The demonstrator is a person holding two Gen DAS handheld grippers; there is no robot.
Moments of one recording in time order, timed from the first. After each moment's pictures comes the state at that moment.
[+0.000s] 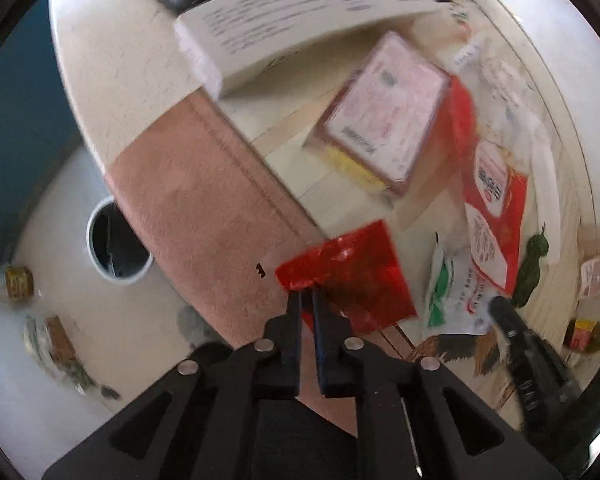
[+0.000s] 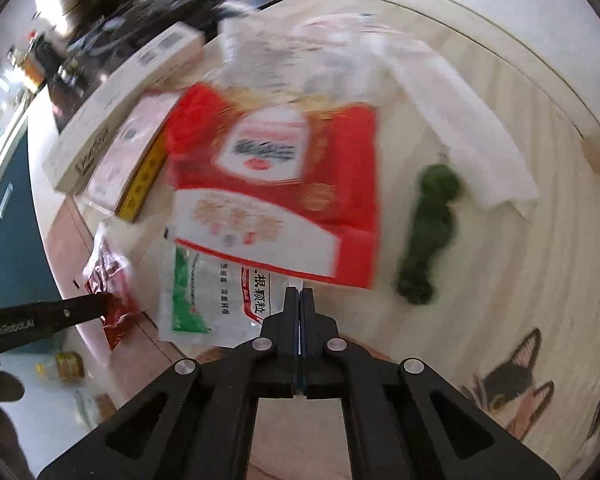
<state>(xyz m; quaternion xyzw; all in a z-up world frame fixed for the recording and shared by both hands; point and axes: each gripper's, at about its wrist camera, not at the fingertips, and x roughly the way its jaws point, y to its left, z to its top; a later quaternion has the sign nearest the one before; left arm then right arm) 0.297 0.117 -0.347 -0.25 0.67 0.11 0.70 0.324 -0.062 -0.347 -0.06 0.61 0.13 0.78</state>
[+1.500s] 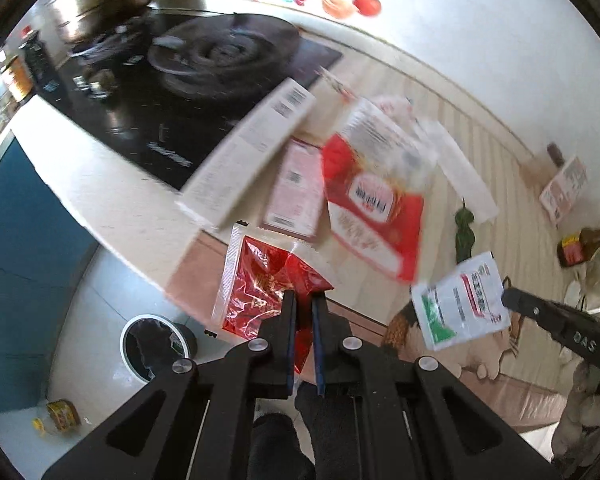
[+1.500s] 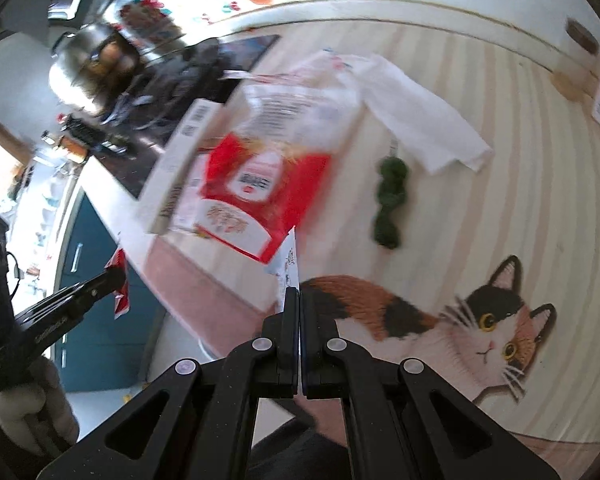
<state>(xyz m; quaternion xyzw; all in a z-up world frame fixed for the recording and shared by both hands) 0.250 0.116 -0.231 -0.10 0.58 0.02 0.80 0.302 -0.125 -0.258 0.09 0.61 0.17 0.77</state>
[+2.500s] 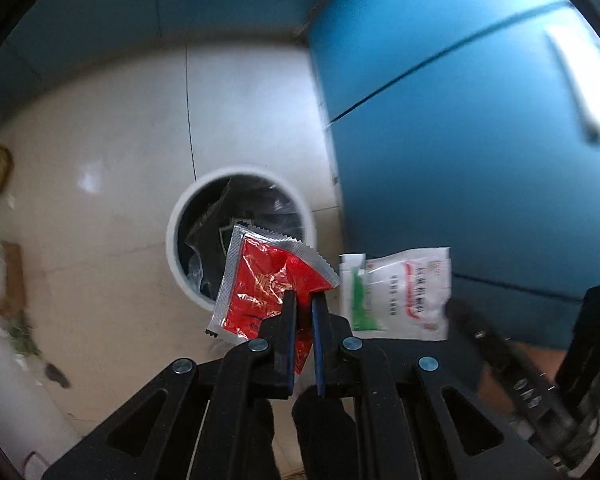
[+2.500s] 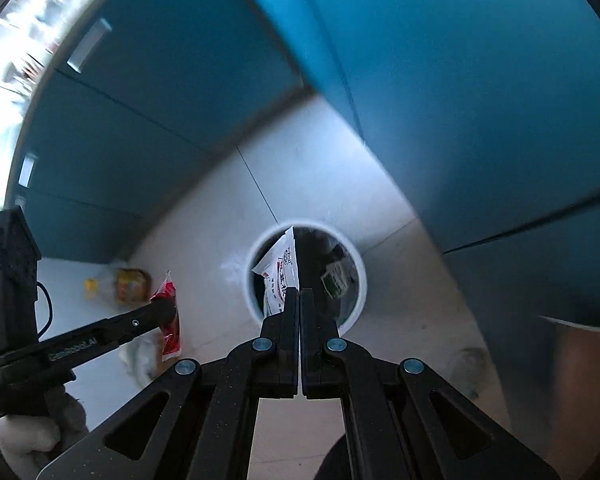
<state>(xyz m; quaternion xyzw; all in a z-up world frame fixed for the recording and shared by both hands) -0.004 0.524 -0.612 -0.47 0.57 0.23 0.64 0.176 0.355 -0.626 -0.12 0.67 0.35 0.65</state>
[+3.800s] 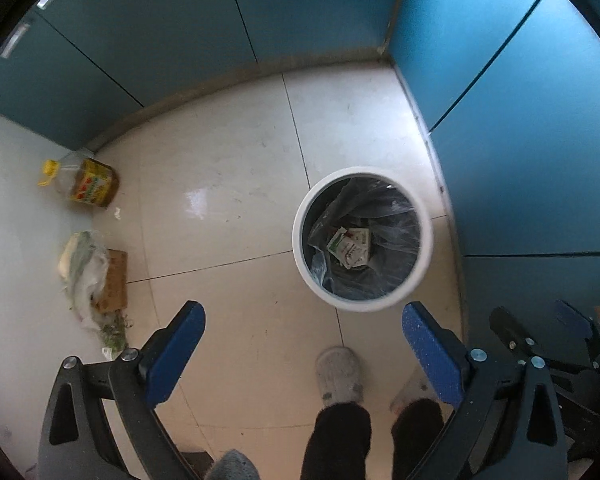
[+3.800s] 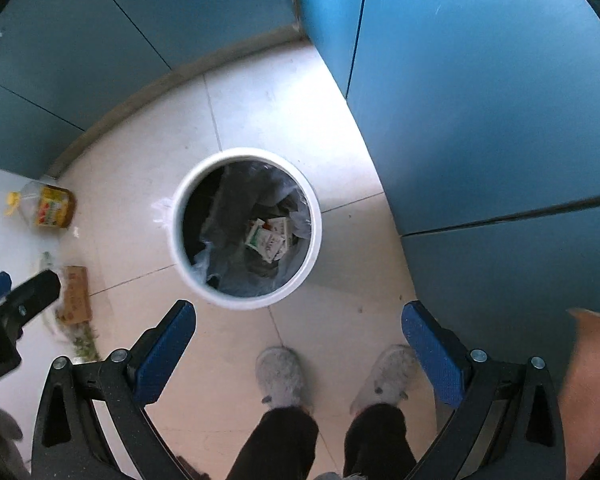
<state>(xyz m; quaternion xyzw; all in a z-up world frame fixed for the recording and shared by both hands) -0.057 0.469 -0.544 -0.31 0.60 0.38 0.63 0.120 0.366 -0.644 -0.29 0.63 0.33 0.63</state>
